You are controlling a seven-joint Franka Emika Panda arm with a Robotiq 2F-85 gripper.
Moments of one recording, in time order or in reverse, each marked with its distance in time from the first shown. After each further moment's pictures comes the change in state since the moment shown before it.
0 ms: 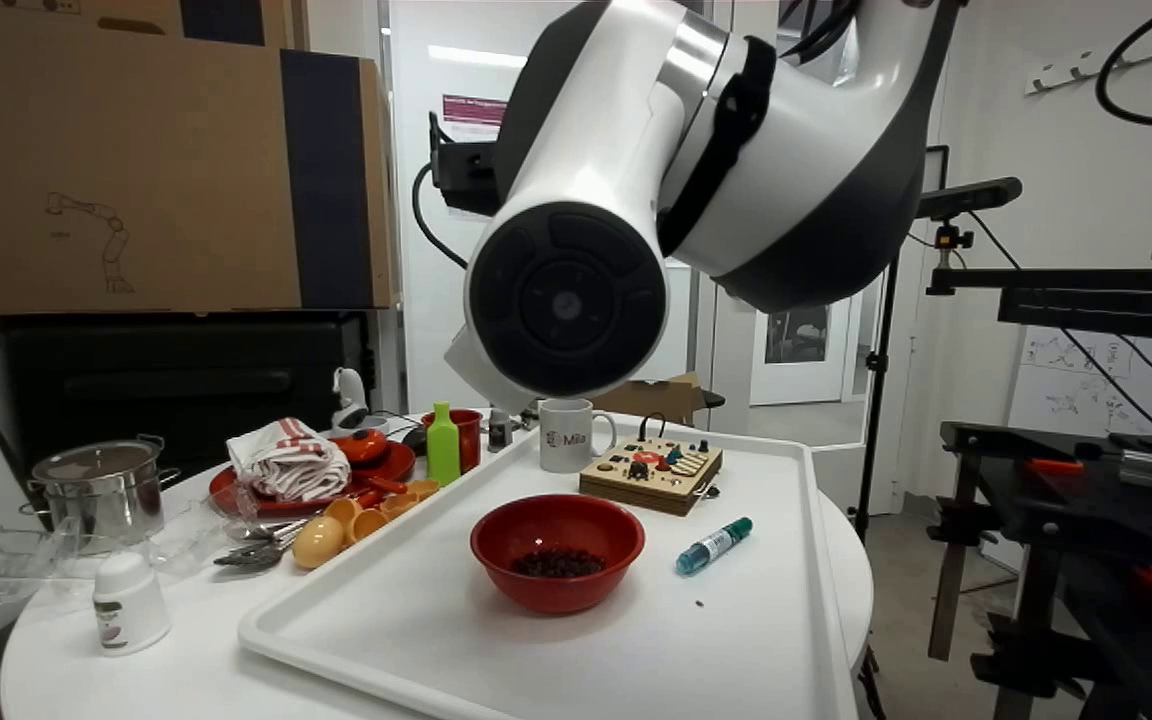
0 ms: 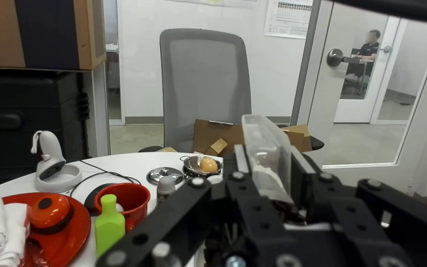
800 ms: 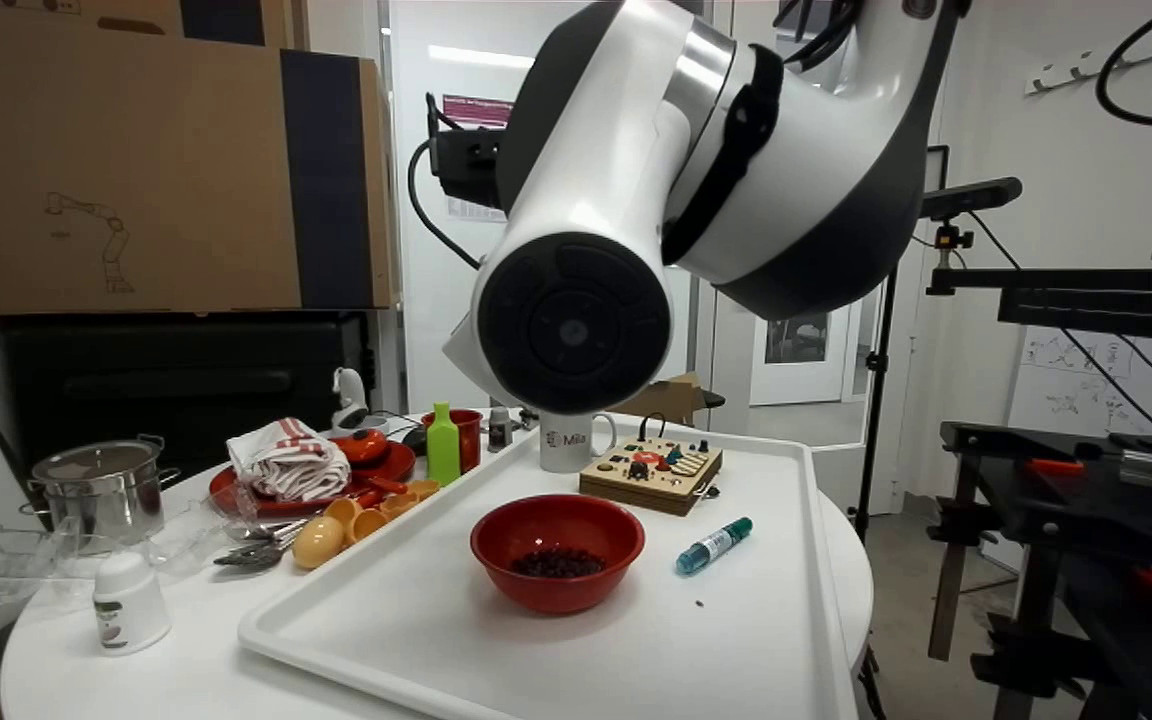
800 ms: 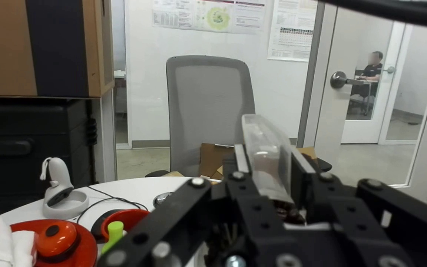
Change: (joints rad) arm 0.008 0.008 0.000 0.000 -0.046 -0.068 0.023
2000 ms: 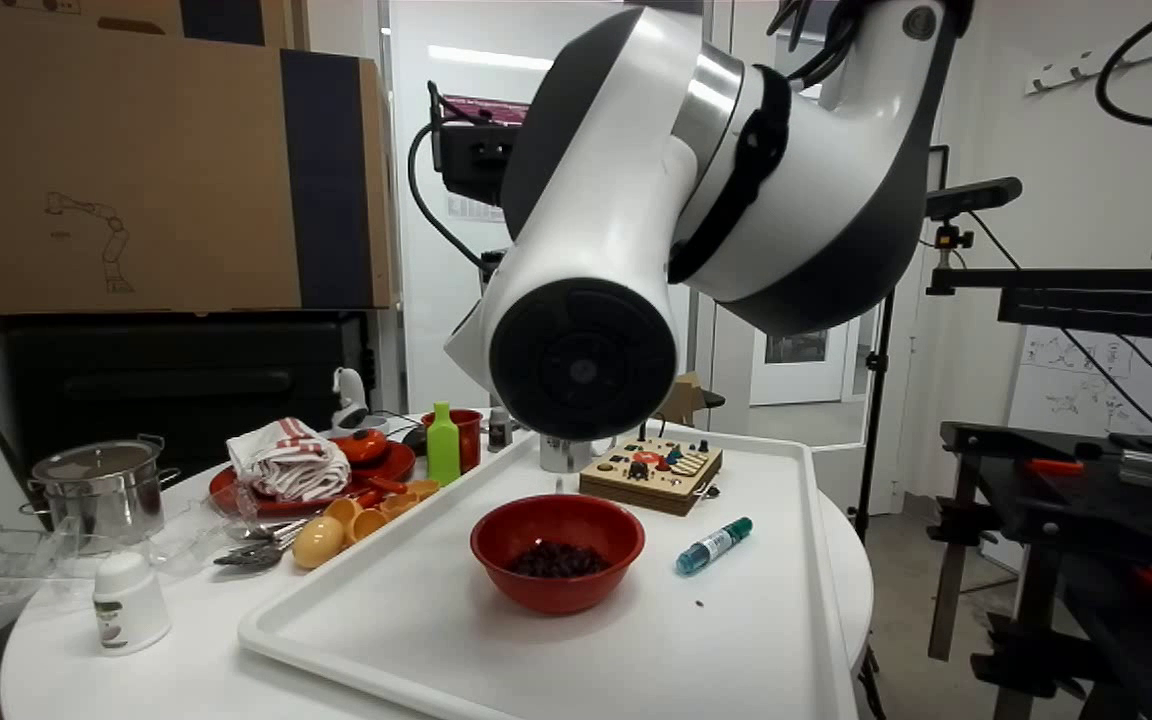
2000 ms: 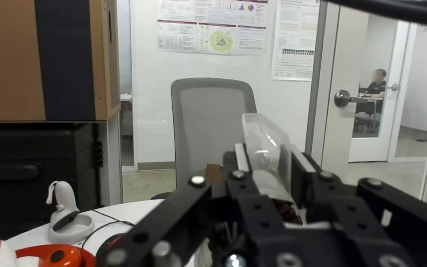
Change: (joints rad) arm 0.005 0.018 0.000 0.001 -0.042 -0.072 0.034
